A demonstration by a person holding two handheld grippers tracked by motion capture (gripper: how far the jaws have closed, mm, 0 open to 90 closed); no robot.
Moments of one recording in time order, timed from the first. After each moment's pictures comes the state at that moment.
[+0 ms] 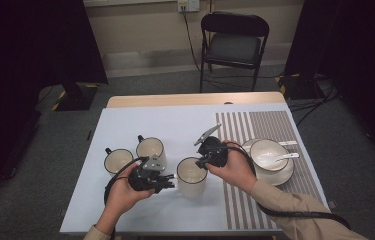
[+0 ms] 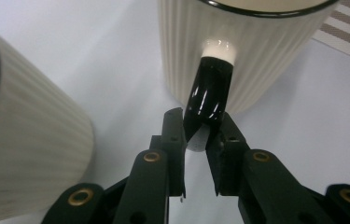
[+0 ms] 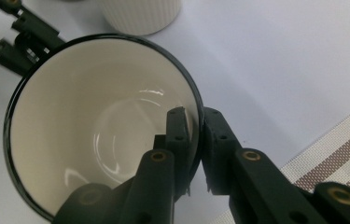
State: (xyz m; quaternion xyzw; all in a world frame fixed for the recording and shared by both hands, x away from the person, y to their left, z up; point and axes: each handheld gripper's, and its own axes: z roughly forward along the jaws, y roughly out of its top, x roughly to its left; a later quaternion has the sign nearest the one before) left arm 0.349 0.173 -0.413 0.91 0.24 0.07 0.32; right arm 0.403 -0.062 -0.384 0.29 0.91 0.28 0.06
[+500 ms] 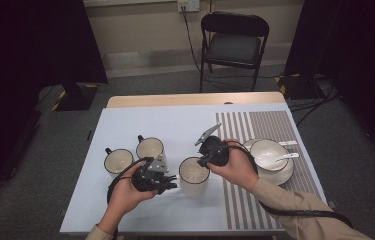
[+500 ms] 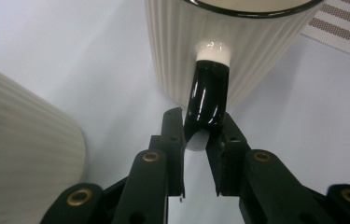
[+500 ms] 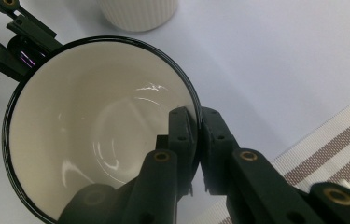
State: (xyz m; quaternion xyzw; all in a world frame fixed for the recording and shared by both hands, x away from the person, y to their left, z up) left arm 0.350 0.161 -0.409 0.92 0.23 0.07 0.31; right arm 0.403 -0.065 -0.377 0.28 0.92 0.27 0.08
